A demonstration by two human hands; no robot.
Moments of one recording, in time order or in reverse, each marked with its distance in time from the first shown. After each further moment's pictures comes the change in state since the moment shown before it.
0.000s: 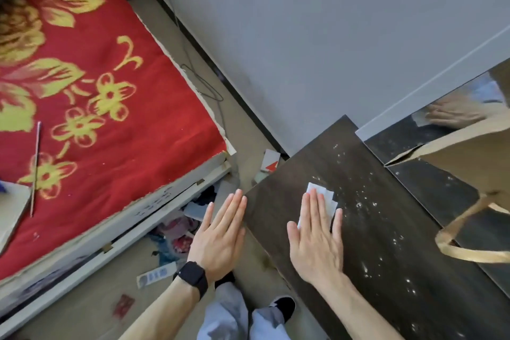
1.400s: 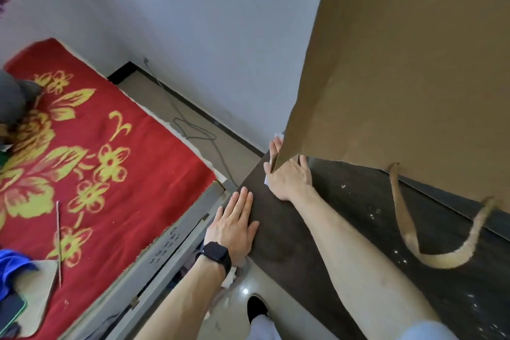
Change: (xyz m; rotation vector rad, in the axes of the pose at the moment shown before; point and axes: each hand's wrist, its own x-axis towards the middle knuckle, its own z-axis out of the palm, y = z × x) left_hand 0.067 0.080 -0.051 0.172 -0.371 -0.032; right_hand 0.128 0.031 -0.040 0.217 -0.131 0.037
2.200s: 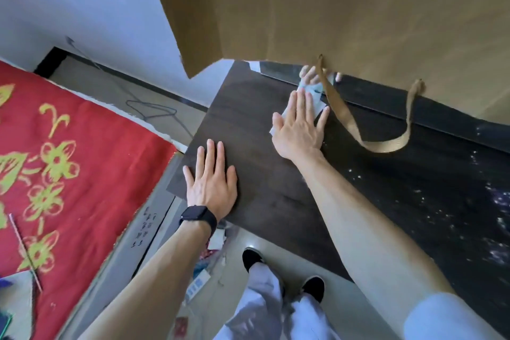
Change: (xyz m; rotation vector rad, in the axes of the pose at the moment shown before) left_hand 0.014 0.048 0.028 -0.047 0.185 -0.062; right_hand -0.064 0.095 0.029 0.111 0.221 0.463
